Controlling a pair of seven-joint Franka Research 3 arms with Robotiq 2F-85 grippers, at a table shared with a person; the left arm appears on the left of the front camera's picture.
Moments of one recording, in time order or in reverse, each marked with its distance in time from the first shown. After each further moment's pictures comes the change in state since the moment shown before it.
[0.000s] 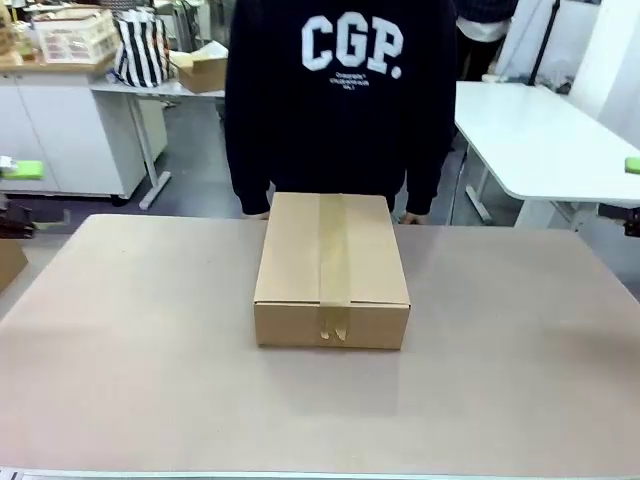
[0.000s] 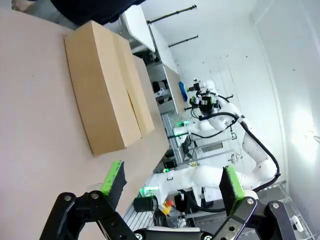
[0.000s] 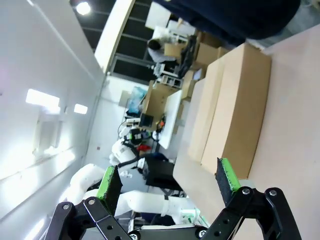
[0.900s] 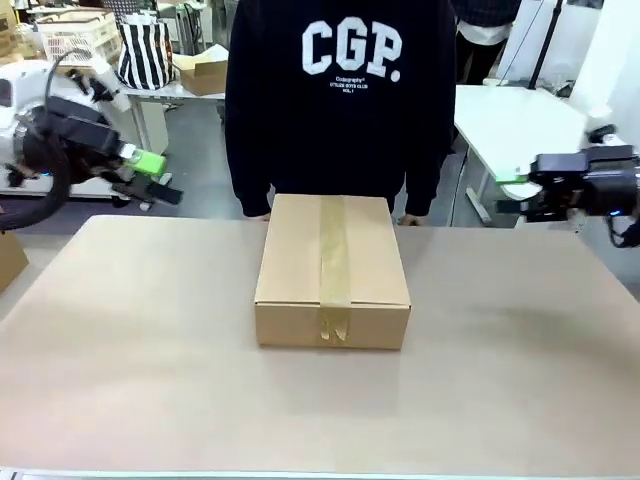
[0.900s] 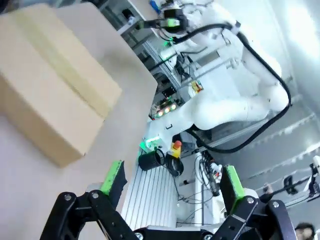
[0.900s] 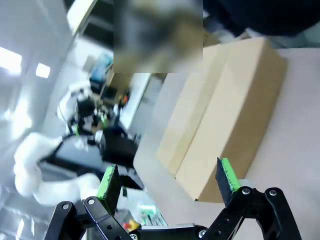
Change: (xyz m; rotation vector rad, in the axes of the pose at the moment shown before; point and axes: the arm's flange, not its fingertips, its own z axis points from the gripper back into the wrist) left arm 0.040 -0.049 -0.145 -0.145 0.441 -0.275; right arm 0.000 0.011 -0.131 -0.142 0.134 0.183
